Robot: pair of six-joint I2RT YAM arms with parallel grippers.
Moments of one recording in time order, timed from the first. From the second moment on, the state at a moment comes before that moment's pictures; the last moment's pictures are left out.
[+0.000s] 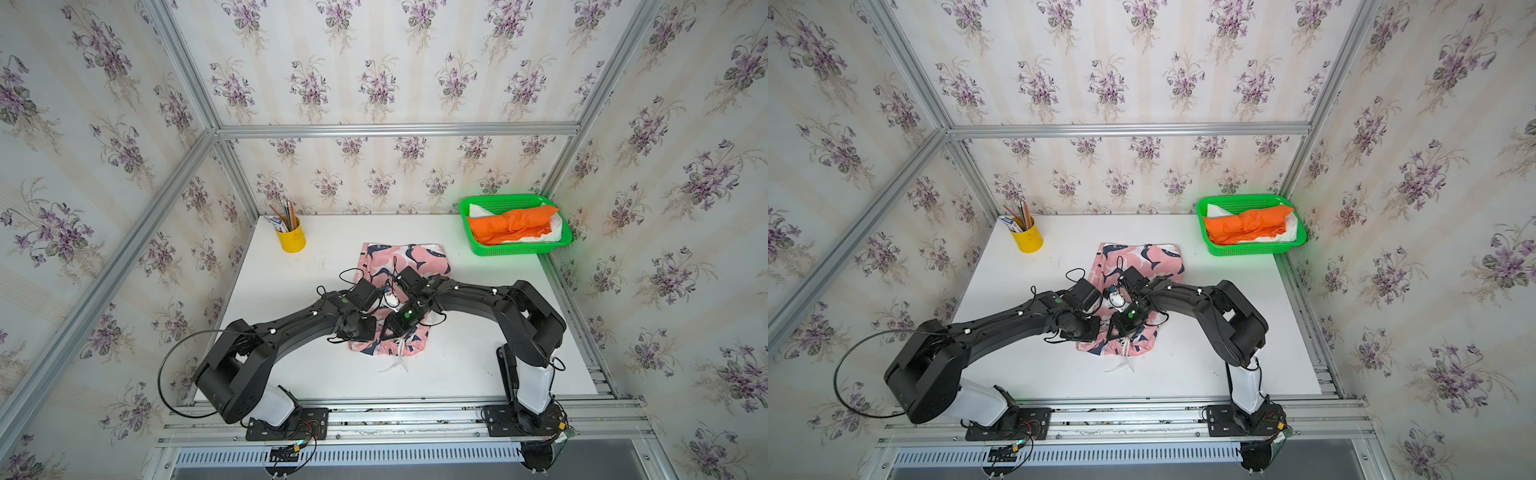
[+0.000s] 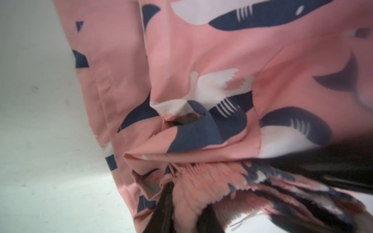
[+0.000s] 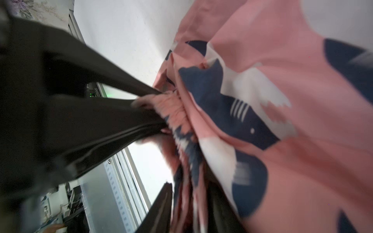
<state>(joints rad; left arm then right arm) -0.65 1.53 0.88 -0.70 0.03 -0.54 0.80 1.85 1.18 -0.52 -0.63 0.15</state>
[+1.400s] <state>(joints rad) -0.59 1.75 1.04 -0.74 -0.03 -0.36 0.71 1.76 0.99 -0.39 -0.58 0.25</state>
